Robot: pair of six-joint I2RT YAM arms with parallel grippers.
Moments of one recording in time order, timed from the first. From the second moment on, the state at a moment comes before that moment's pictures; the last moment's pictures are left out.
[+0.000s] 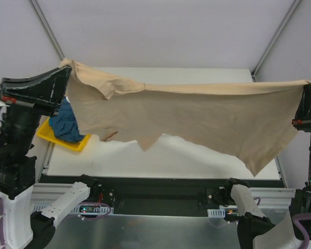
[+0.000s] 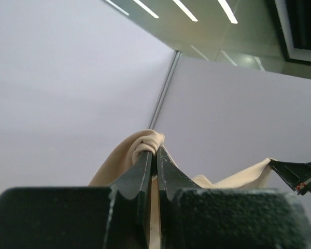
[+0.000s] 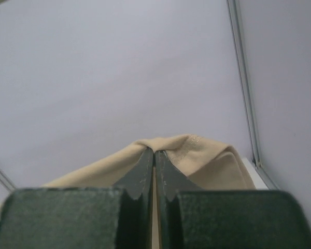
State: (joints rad) left arm -0.35 0.76 1.59 -0.18 0.20 -0.61; right arm -0.23 0.87 2.12 -0.93 -0.07 0.39
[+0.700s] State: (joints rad) left arm -0.35 1.79 2.07 -0.20 -0.09 -0.37; right arm -0.23 1.35 1.69 -0.67 -0.05 0.38
